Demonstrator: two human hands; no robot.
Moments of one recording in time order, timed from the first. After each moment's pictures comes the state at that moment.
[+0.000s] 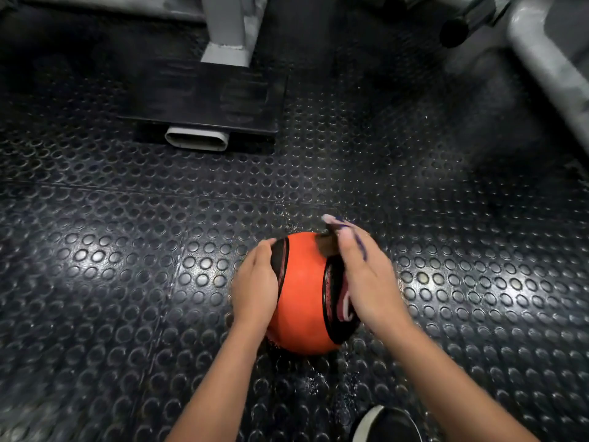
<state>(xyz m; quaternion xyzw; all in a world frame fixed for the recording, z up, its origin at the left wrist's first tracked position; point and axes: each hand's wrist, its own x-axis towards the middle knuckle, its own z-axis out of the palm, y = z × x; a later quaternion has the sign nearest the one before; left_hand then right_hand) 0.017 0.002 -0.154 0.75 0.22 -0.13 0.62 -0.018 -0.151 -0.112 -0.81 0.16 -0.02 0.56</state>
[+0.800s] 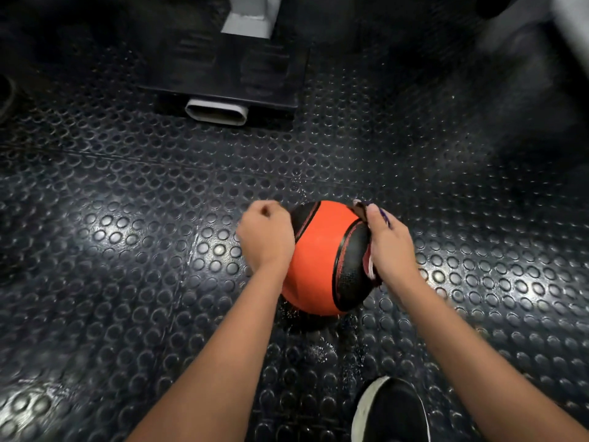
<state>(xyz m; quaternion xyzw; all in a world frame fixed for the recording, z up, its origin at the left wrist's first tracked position) 0.042 -0.004 -0.147 0.78 0.32 -0.02 0.54 0.000 -0.168 -0.146 -0.77 0.30 0.01 0.56</state>
